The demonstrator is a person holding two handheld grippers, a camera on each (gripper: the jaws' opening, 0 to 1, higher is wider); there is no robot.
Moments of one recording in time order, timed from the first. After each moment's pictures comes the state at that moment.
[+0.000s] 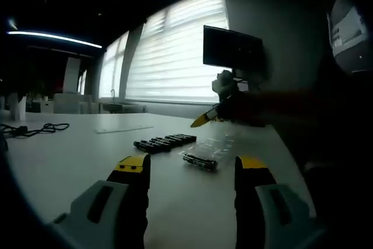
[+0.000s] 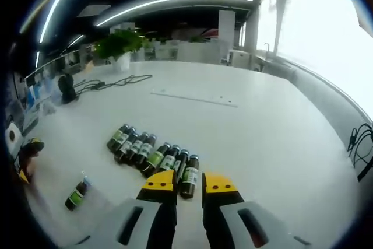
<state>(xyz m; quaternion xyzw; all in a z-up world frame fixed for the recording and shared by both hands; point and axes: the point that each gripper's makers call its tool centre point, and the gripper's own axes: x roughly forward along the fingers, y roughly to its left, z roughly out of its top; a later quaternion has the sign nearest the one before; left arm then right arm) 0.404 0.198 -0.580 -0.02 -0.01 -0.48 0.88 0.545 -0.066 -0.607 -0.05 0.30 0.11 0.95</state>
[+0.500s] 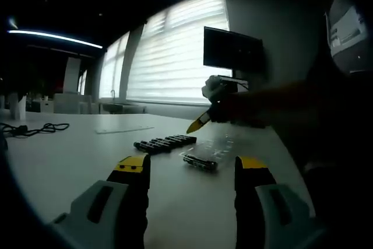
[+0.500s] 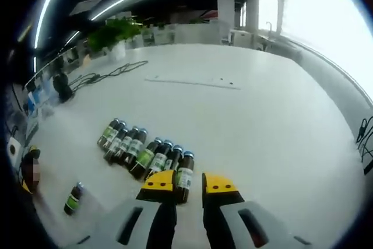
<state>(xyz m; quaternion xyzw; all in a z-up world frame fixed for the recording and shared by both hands) 0.405 0.199 -0.579 -0.03 -0.01 -0.48 0.88 0.563 -0.070 -0.629 -0.03 0.37 0.12 0.92</state>
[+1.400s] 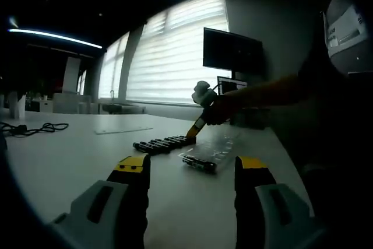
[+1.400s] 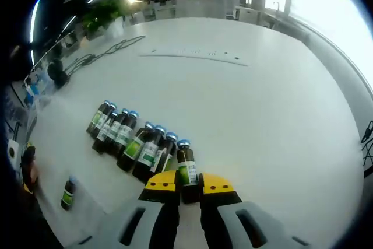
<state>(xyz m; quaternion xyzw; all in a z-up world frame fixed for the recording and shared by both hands) 0.404 0.200 -0.577 -0.03 -0.02 -0.48 0.88 0.560 -0.068 -0.654 -0.04 0.46 0.13 0.88</state>
